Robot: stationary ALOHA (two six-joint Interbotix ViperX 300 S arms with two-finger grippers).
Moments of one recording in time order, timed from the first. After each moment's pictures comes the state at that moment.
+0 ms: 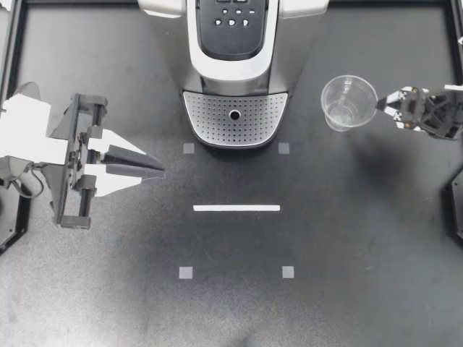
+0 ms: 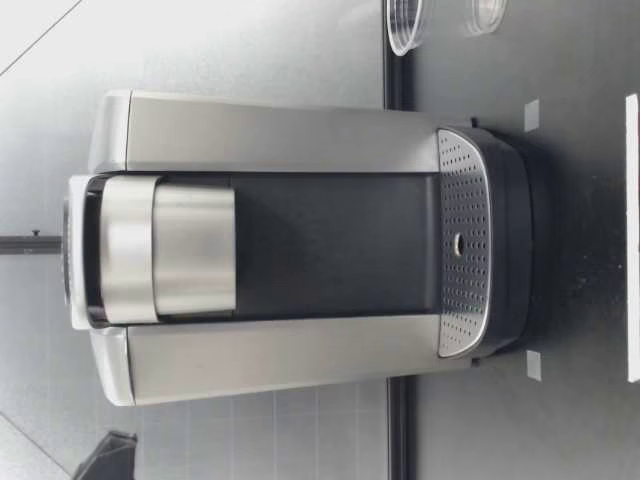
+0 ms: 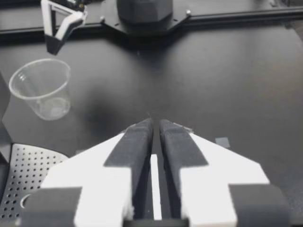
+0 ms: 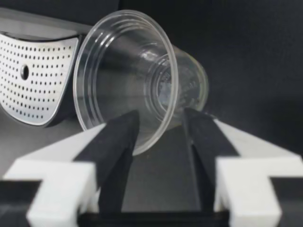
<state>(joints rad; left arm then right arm) 0.03 -0.58 0.95 0.76 -0.12 -0.69 -0.62 -0.54 1.28 0.16 -0.01 0.78</state>
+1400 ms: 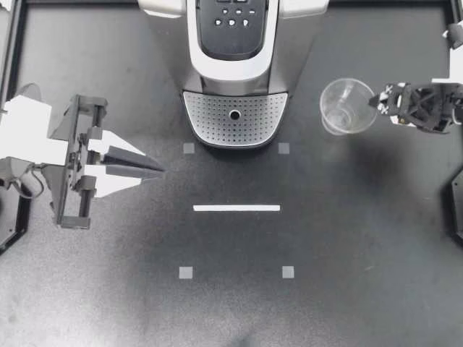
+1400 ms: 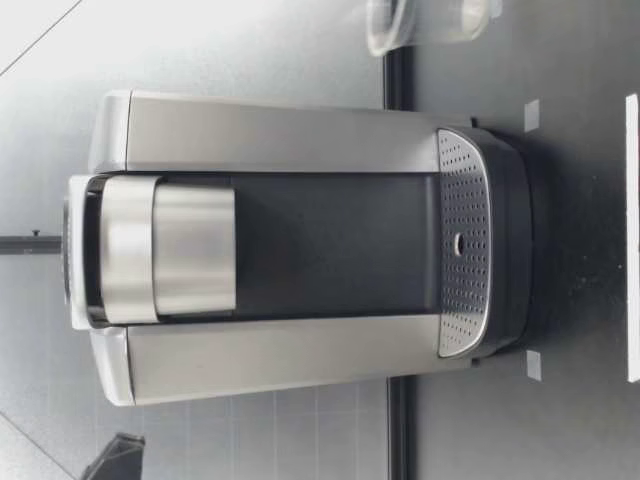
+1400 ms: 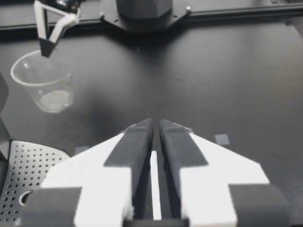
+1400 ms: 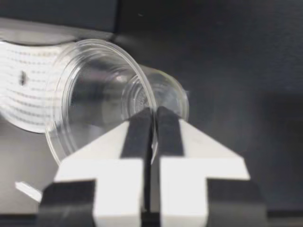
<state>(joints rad) 0.03 -0.58 0.96 0.76 -0.12 -0.69 -0.59 -0.50 1.22 0.16 0.03 0.84</state>
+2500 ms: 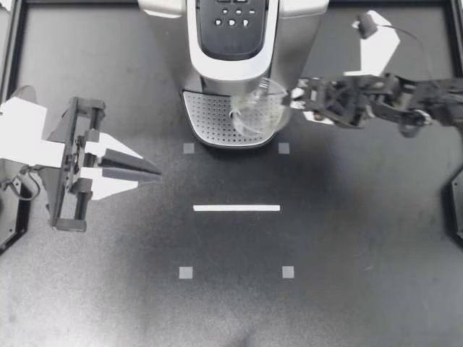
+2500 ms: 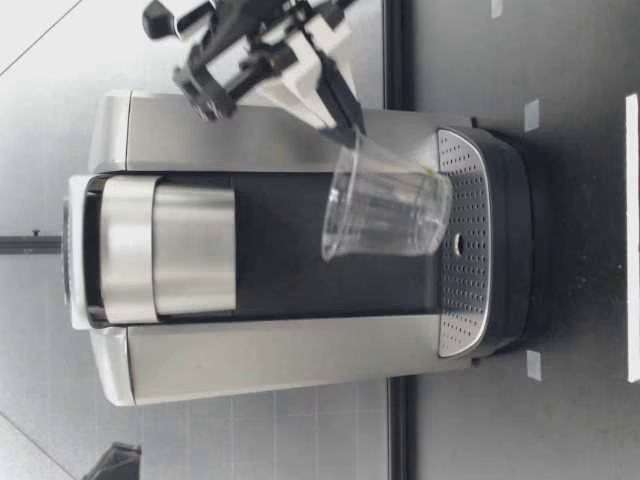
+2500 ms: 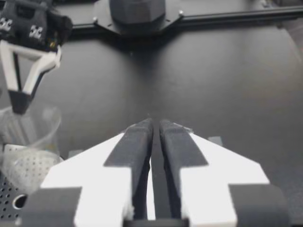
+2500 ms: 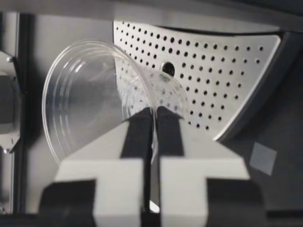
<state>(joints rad) 0.03 -0.59 0.97 0.76 -0.15 -0.69 -0.37 -0.09 0.84 0.16 -0.10 0.98</state>
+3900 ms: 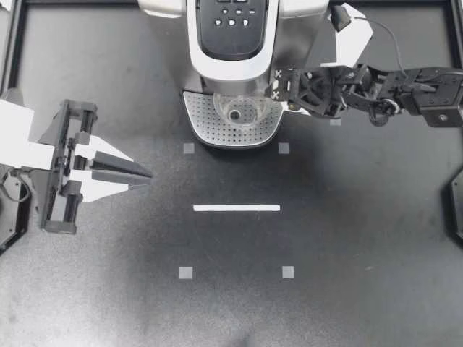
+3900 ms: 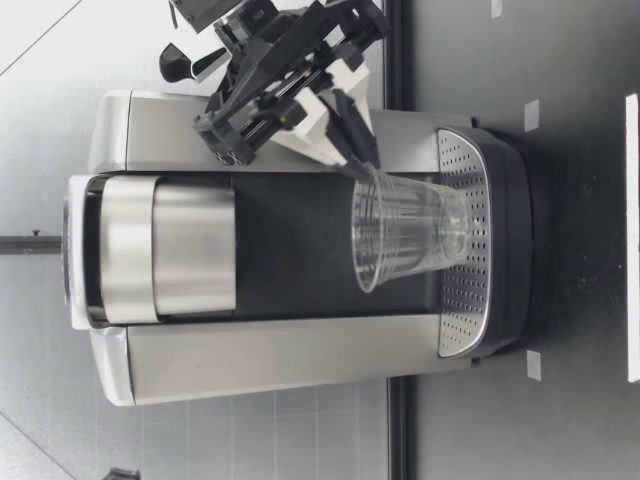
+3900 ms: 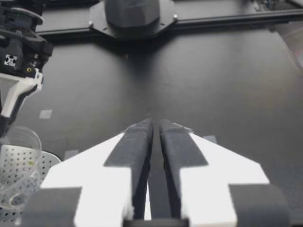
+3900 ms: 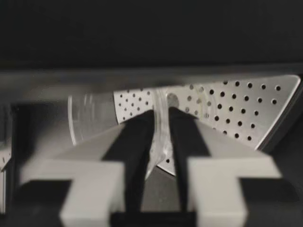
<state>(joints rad) 0.03 -0.63 1.01 0.76 -0.17 -0.69 -0.39 0.01 0.75 0.14 -0.10 0.98</state>
